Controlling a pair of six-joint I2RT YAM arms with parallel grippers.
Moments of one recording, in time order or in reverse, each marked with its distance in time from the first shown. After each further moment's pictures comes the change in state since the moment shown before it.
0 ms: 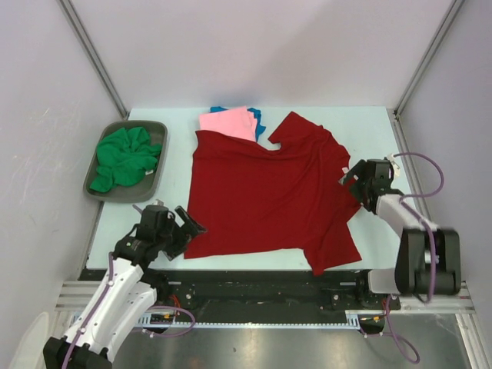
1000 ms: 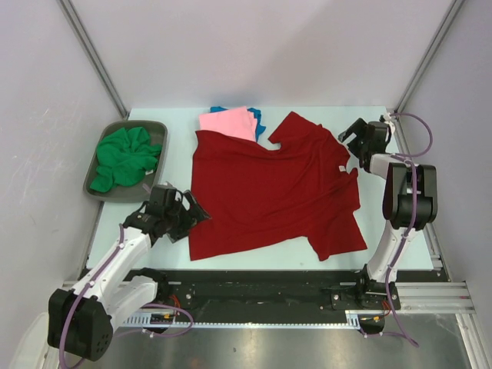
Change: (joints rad) left arm 0.000 0.325 0.135 0.152 -0.010 0.101; right arm -0.095 0.655 0.496 0.436 -0.154 -0.066
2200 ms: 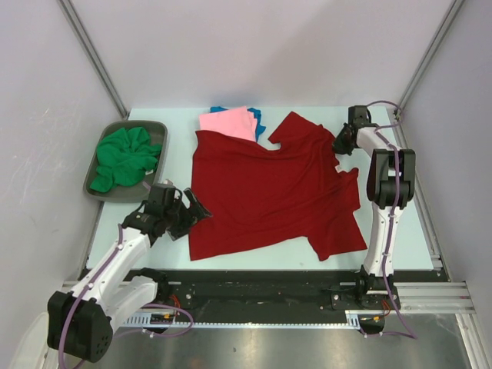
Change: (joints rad) left arm 0.000 -0.002 0.016 0.013 0.020 0.014; right arm 0.081 0.356 0.600 -0.700 -0.019 -0.090
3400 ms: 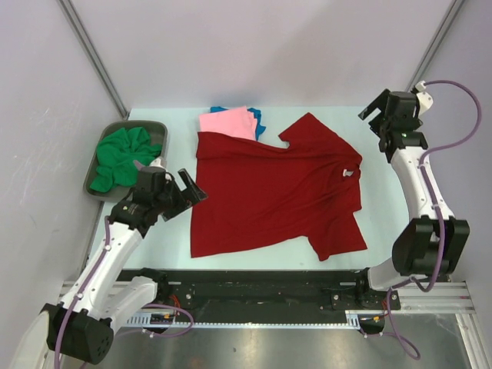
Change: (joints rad) left arm 0.012 -0.018 0.233 -0.093 -0.036 0.130; right arm -0.040 -0.748 -0.352 0.075 0.309 0.060
